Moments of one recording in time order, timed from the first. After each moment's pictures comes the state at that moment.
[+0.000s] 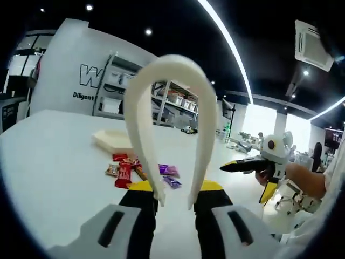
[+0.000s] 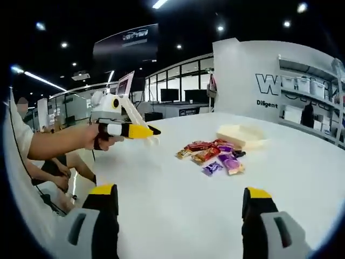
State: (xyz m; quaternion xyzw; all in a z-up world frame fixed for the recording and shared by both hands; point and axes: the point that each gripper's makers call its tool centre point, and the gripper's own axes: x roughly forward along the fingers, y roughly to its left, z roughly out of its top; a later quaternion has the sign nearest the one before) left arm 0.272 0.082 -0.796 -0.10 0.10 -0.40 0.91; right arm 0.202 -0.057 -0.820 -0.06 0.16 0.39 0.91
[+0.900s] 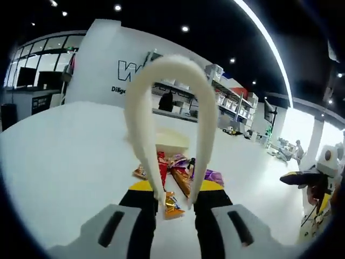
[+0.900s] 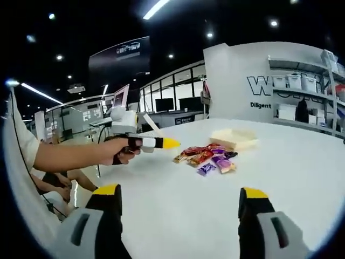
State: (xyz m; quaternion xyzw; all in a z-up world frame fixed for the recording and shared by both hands) left arm 0.340 0.078 -0.826 -0.11 0.14 -0.24 0.96; right arm 0.189 -0.080 -0.811 -0.01 0.14 0.38 0.91
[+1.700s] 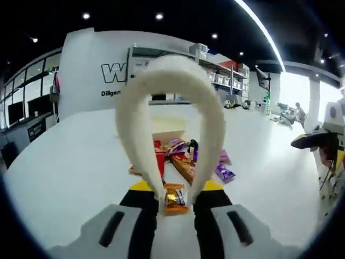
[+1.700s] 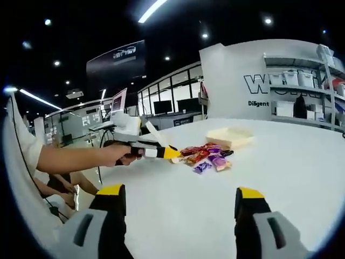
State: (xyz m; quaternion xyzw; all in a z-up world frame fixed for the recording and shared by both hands) left arm 0.335 0.070 -0.845 0.02 0.16 -0.29 0.94; right arm 0.188 -0.089 -0.809 0.01 0.14 0.38 0.92
